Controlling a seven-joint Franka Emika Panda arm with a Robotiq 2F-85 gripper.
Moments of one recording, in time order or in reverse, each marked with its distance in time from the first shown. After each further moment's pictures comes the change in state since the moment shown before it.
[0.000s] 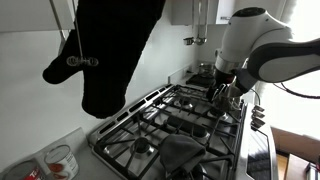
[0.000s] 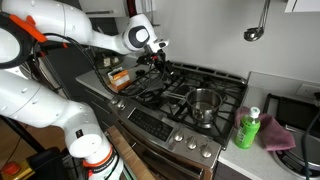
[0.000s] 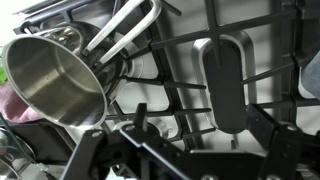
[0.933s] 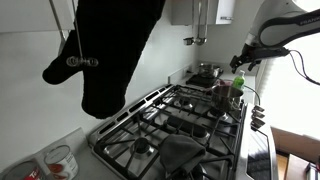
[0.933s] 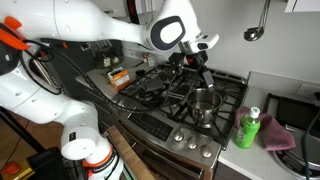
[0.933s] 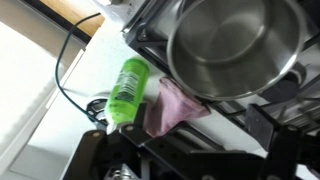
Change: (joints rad) arm -0.212 0.044 -0.355 0.128 0.000 0.041 0.023
